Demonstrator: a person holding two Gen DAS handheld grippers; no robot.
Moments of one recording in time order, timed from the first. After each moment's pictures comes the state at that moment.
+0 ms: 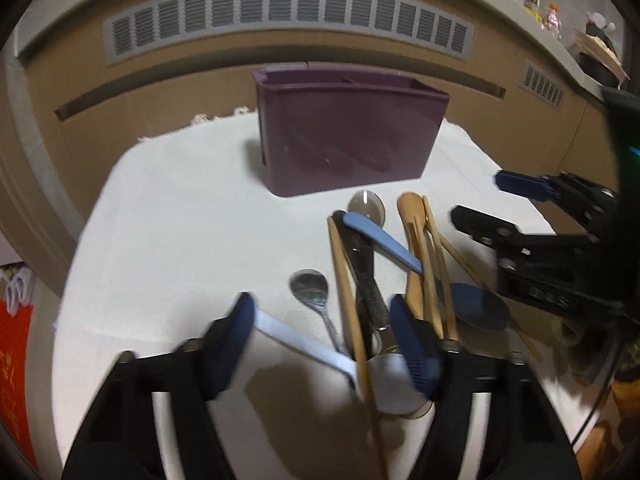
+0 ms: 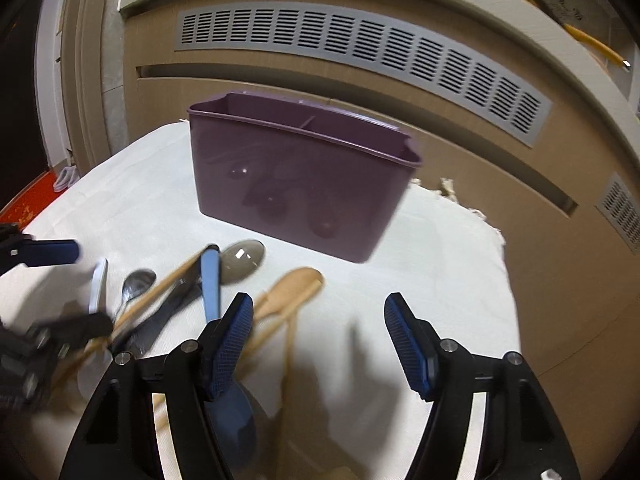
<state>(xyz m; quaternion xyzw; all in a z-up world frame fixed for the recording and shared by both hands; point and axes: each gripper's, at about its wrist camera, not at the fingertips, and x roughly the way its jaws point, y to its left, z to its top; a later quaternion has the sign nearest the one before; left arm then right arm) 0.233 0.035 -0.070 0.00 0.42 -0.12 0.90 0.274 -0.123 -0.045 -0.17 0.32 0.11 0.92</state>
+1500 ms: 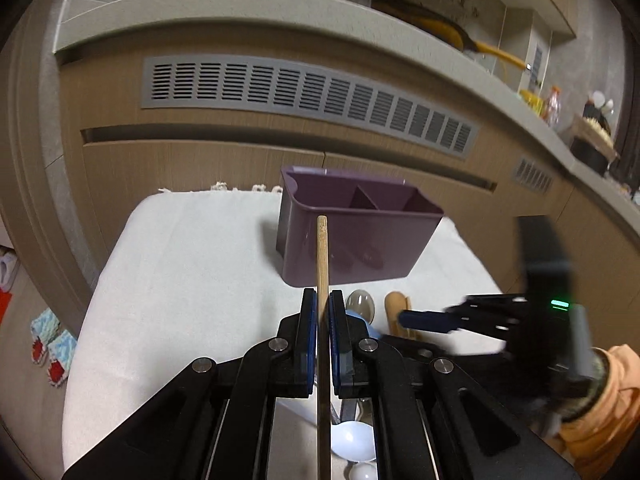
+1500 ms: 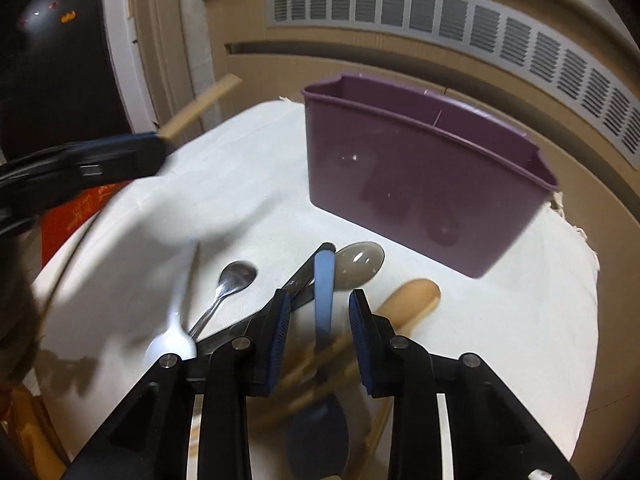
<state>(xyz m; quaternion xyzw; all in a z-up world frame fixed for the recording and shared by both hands) 0.229 0.080 -0.021 -0.10 0.29 -0.13 0.94 0.296 -0.078 -0.057 -0.17 0.39 0.27 0.86</state>
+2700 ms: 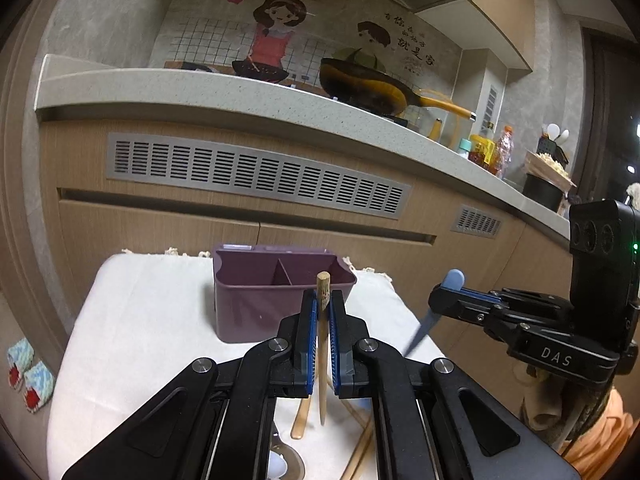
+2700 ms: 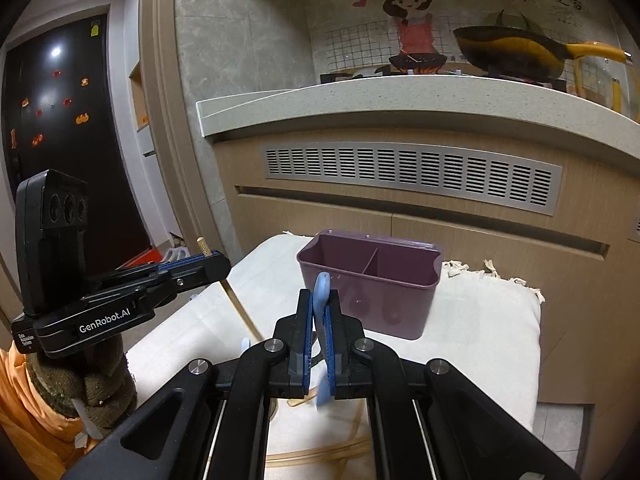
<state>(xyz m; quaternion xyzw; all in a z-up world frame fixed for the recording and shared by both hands) 0.187 0.038 0.050 -0.11 0.20 -0.18 0.96 0.225 -0.158 0.068 -0.04 0.23 0.29 0.93</state>
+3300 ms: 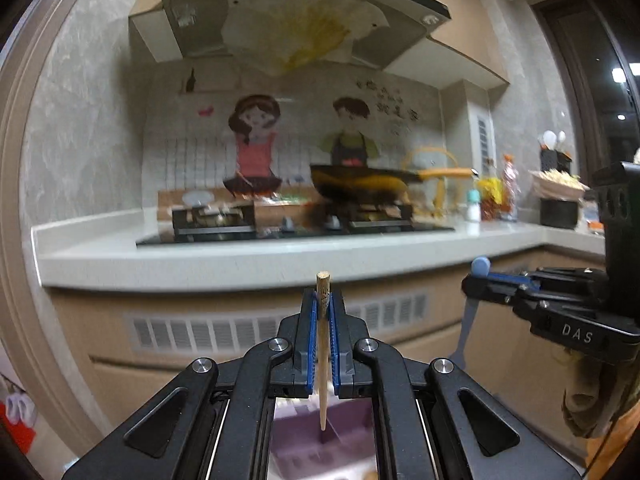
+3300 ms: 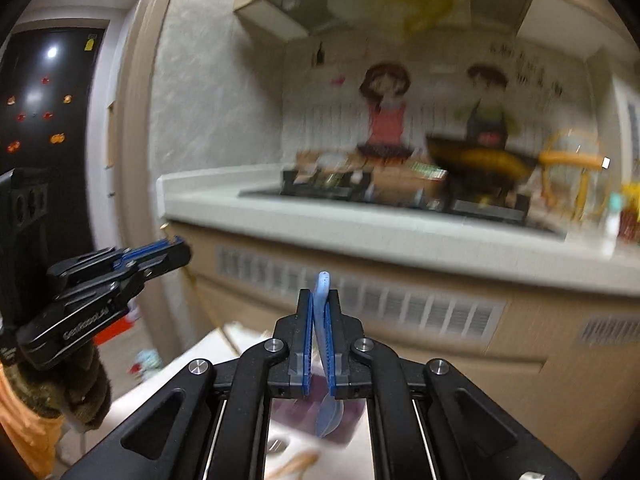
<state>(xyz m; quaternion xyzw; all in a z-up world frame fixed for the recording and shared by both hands) 0.237 0.035 0.179 0.00 0.04 -0.13 0.99 0.250 -0.158 0.194 -0.07 0.09 0.21 0.97</state>
